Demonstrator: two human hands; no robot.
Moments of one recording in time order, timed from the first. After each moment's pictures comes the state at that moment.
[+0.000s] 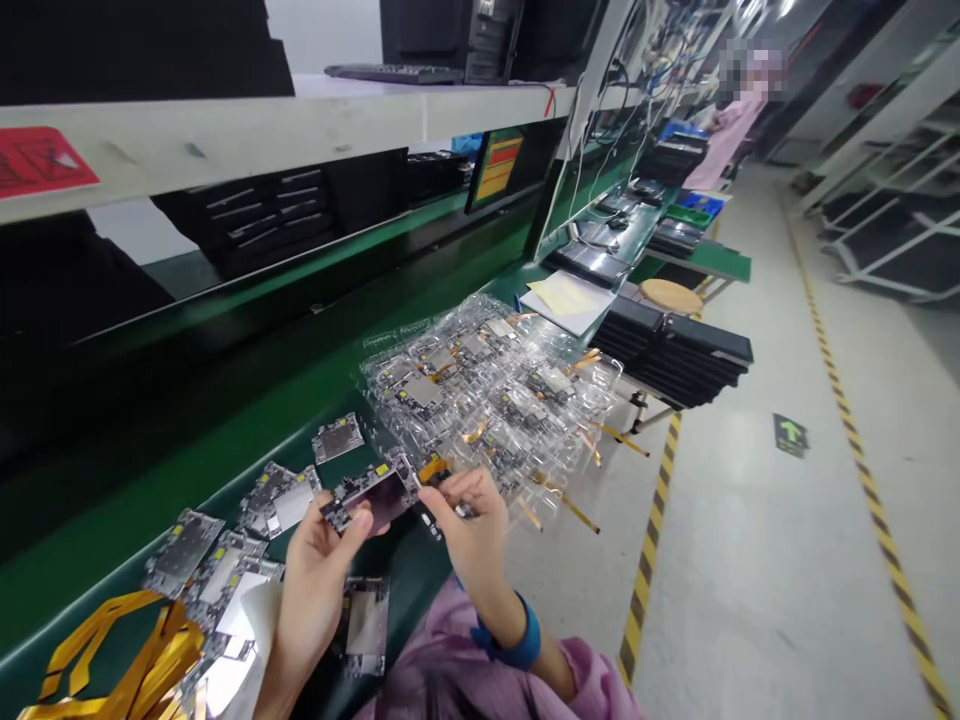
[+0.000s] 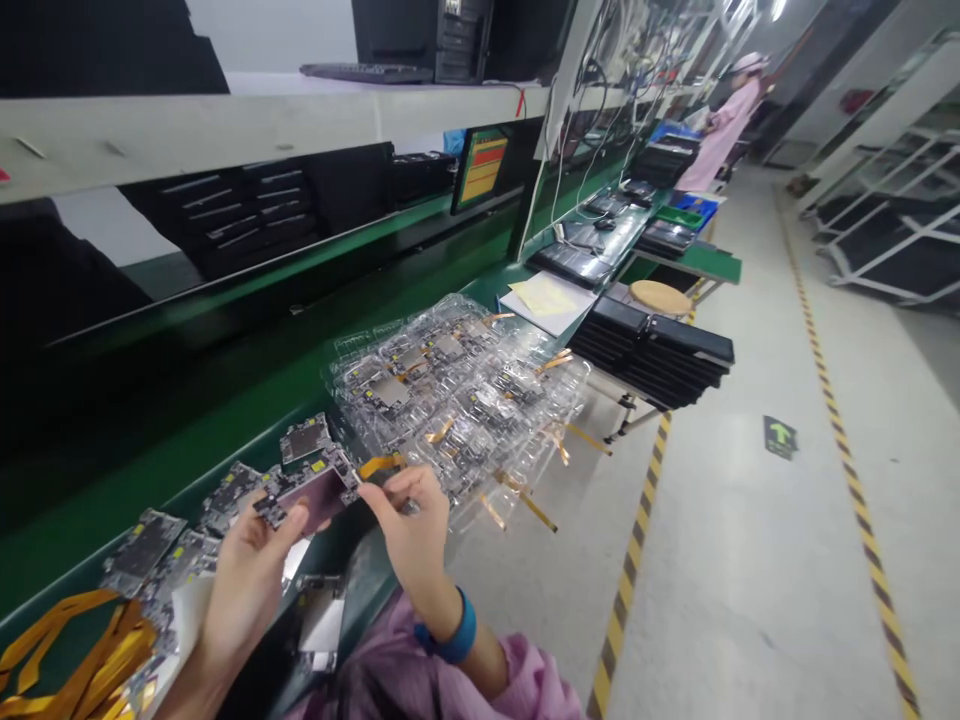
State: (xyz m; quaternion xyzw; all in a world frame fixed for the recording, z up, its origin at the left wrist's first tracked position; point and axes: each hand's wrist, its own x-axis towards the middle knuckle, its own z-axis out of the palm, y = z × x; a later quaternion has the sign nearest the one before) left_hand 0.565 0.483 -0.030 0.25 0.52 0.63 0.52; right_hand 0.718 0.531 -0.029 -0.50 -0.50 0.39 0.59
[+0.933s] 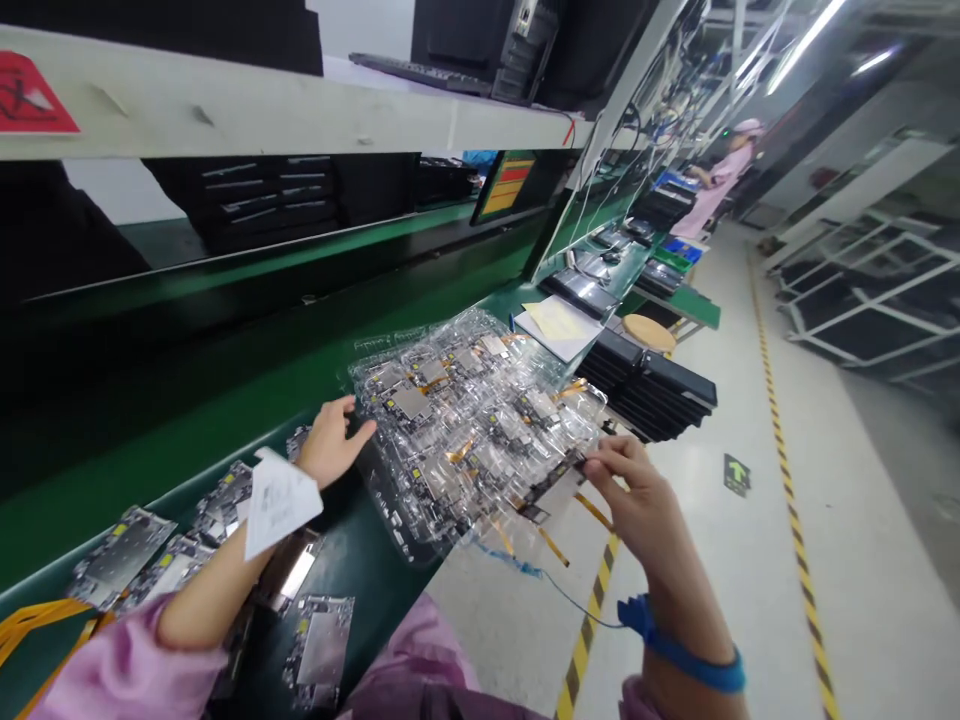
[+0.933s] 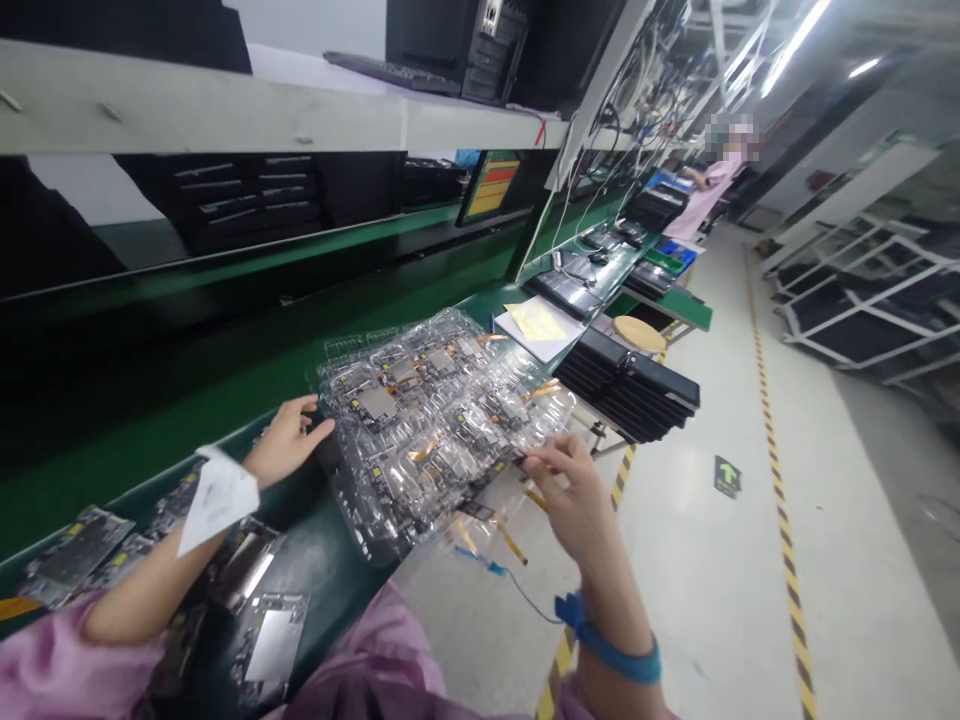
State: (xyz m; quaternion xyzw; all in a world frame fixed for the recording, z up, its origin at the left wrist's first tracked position) left_hand 0.535 0.629 -0.055 0.54 0.69 0.34 0.34; right_hand 0.917 0.609 0.034 -0.58 -0.67 0.20 0.41
